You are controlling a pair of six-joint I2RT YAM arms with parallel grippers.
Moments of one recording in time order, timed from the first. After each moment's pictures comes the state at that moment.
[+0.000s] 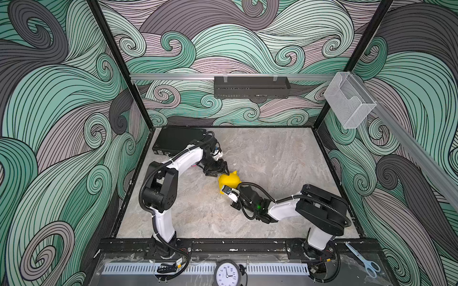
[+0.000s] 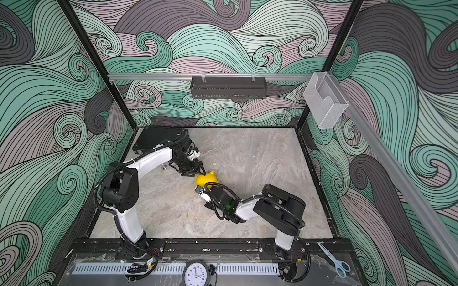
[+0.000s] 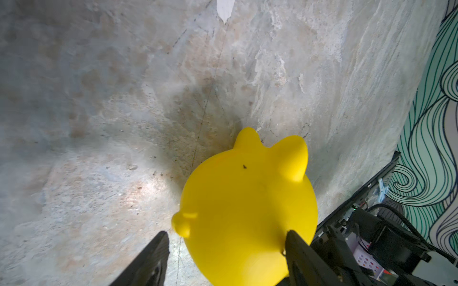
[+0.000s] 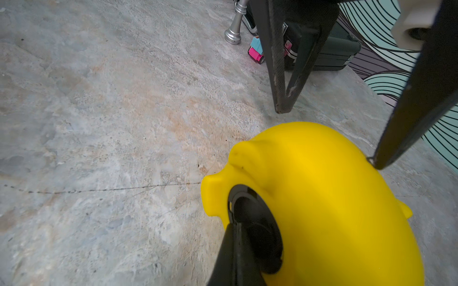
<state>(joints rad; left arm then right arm) -0.41 1.86 1.41 -0.91 0.47 -0.28 1.05 1.73 0.55 0.68 0.18 -0.30</state>
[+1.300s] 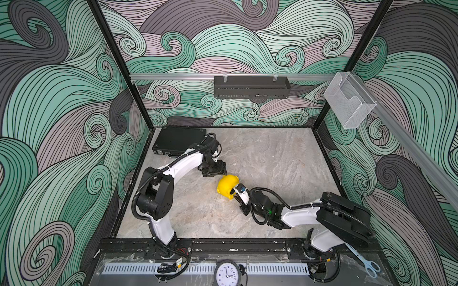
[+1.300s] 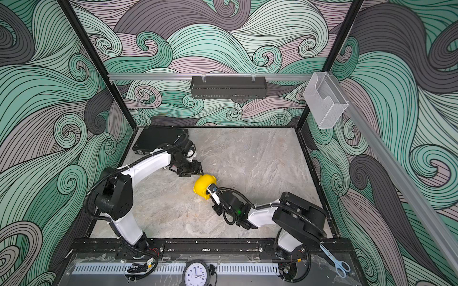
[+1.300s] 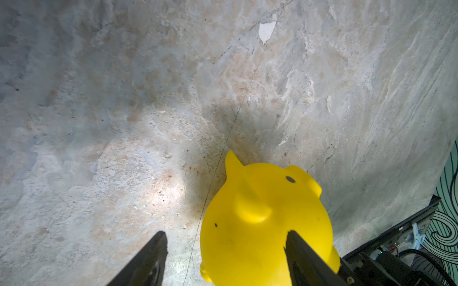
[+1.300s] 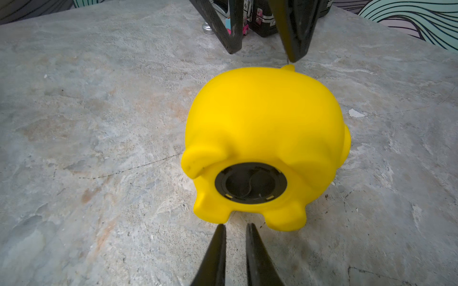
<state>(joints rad) -0.45 1.76 1.34 -0.87 0.28 -0.42 1.04 1.53 0.40 0.63 0.17 0.05</state>
